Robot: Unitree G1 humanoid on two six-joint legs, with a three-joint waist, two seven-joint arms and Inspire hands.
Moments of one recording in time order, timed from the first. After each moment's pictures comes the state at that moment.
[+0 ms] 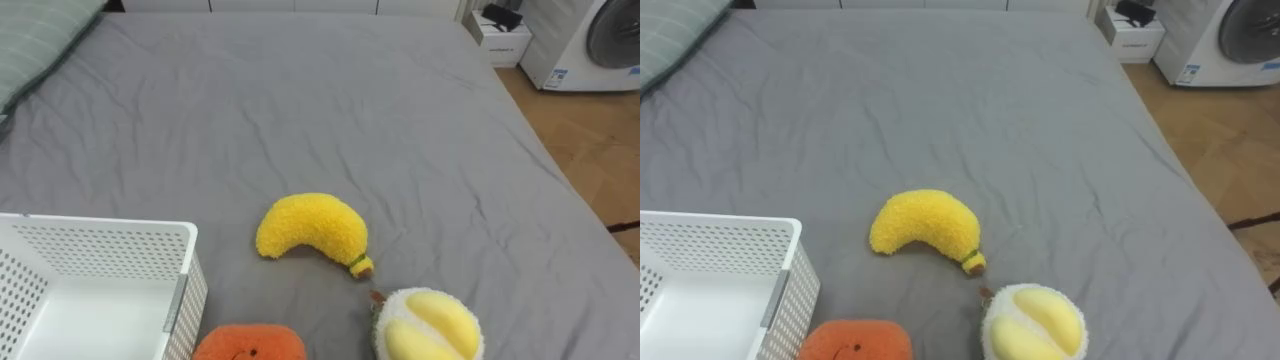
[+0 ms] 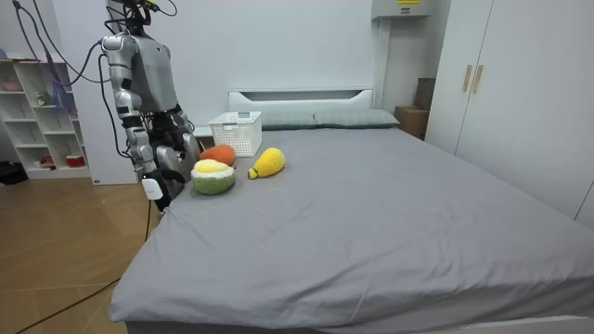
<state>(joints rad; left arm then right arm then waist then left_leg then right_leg) 0.22 0.17 0.12 1.11 0.30 0.14 0.06 0.07 -0.22 0.01 1.33 0.44 0.07 0.12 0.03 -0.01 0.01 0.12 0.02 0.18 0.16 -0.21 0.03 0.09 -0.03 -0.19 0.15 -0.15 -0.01</state>
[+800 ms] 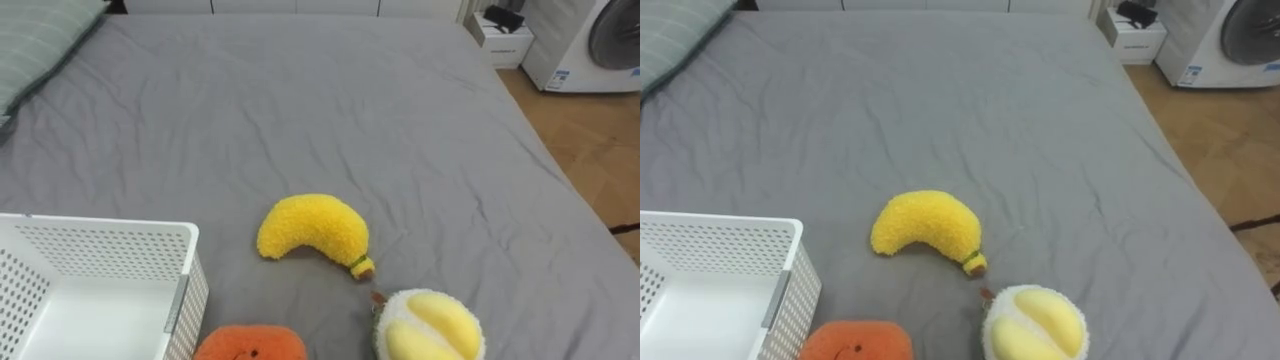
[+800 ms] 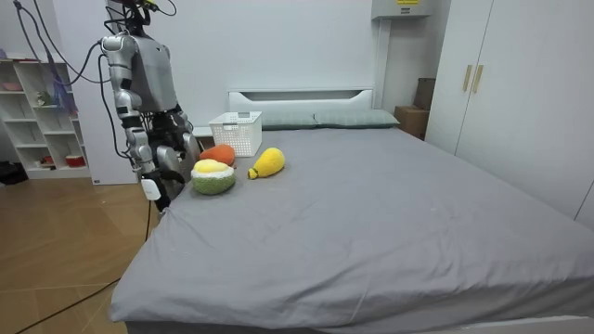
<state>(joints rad) 0.23 0.17 0.20 1.11 0.30 0.17 0.06 0.09 -0.22 -0.10 1.34 0.46 0.08 0.11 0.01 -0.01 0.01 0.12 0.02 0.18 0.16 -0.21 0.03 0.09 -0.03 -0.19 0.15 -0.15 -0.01</state>
